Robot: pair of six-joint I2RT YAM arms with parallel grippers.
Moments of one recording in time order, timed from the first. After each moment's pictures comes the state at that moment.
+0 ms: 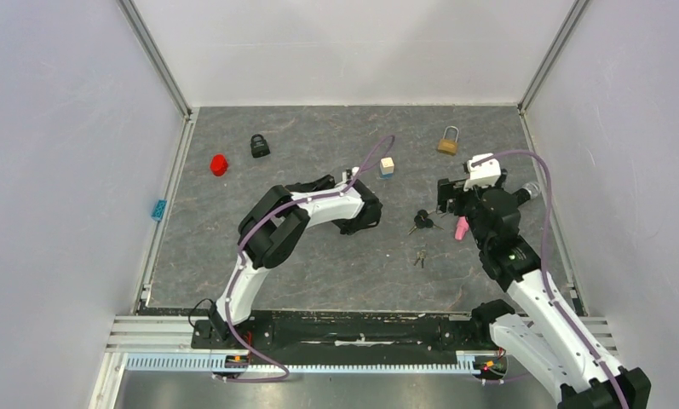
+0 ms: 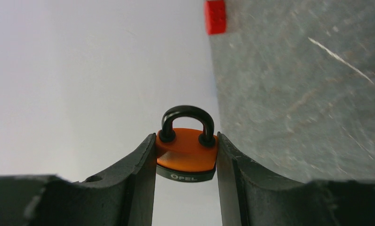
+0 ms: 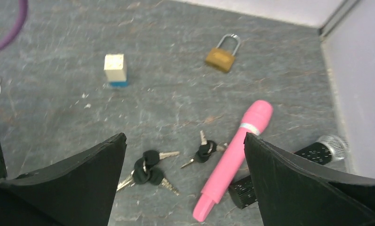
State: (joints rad) left arm -0.89 2.21 1.60 -1.49 -1.41 -0.56; right arm 0.35 0.72 0.59 -0.05 0.27 -0.06
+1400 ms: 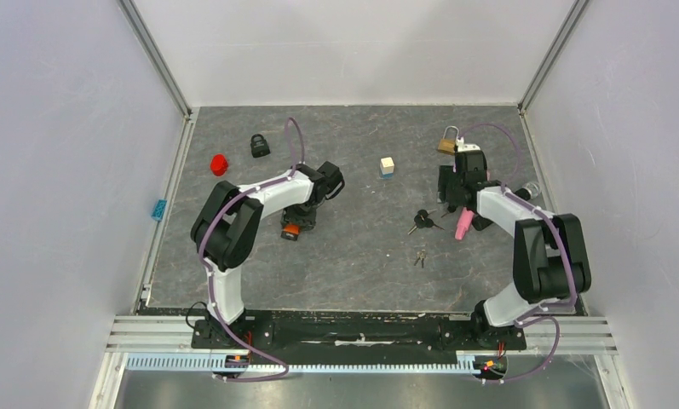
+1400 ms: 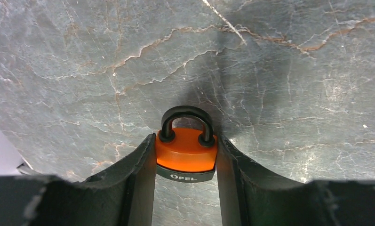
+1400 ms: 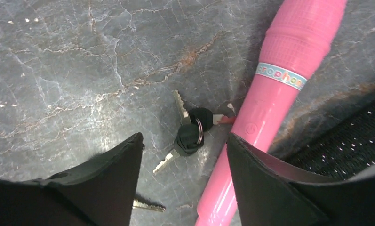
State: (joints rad) left arm -0.62 1.95 1.32 -0.94 -0.48 -0.51; right arm 0.12 1.54 0.85 -0.18 0.18 0.14
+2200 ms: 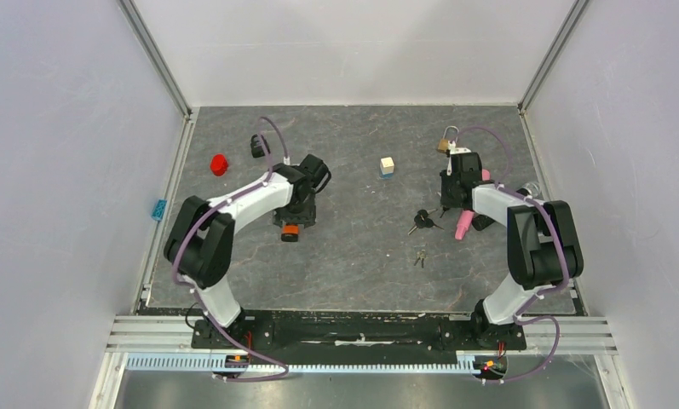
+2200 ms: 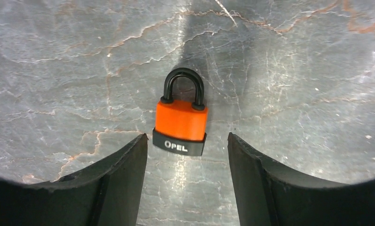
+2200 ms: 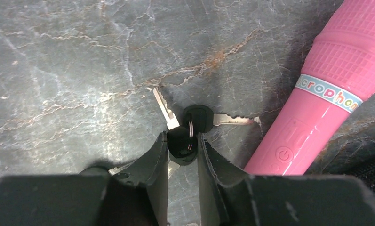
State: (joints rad) left arm -0.57 1.77 1.21 -0.86 -0.34 -0.57; right arm 0.11 1.68 0.88 -0.13 0.11 0.10
